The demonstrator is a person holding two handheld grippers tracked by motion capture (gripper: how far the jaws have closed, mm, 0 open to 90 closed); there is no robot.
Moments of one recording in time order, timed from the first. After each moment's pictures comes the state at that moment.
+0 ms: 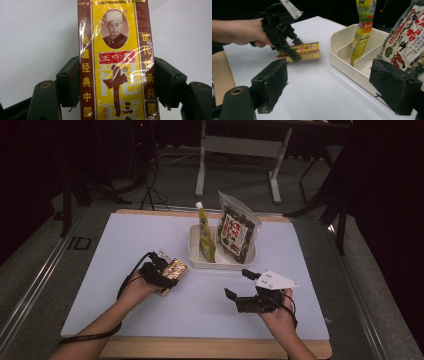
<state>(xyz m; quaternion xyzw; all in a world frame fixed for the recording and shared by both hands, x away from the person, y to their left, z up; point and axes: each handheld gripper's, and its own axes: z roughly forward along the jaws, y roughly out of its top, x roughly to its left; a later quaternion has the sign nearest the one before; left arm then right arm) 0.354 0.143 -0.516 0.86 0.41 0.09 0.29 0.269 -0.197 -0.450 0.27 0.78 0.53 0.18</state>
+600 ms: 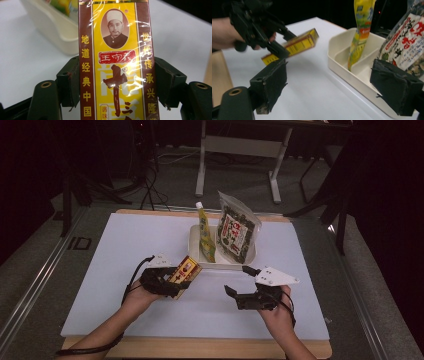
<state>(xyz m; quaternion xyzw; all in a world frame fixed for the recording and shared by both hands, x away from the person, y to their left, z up) 0.309 0.131 -0.483 0.81 0.33 0.09 0.47 0.272 -0.194 -0.438 0.27 0.79 0.52 0.19</state>
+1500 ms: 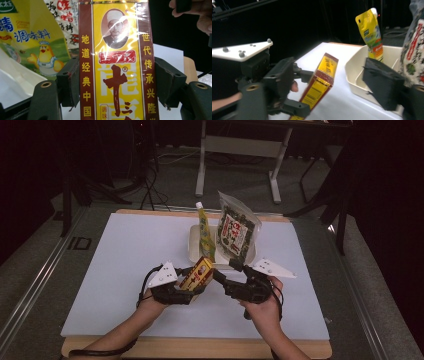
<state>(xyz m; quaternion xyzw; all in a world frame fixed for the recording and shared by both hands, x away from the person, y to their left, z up) 0.284 0.102 -0.486 0.75 0.23 0.15 0.60 0.272 -0.161 -0.418 0.37 0.69 0.61 0.12</state>
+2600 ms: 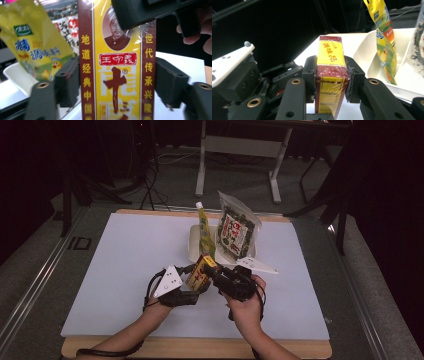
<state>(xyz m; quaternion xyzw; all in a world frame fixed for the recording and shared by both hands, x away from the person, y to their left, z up) 0.277 0.088 -0.486 0.73 0.24 0.23 0.60 0.277 -0.124 -0.424 0.43 0.68 0.58 0.10</state>
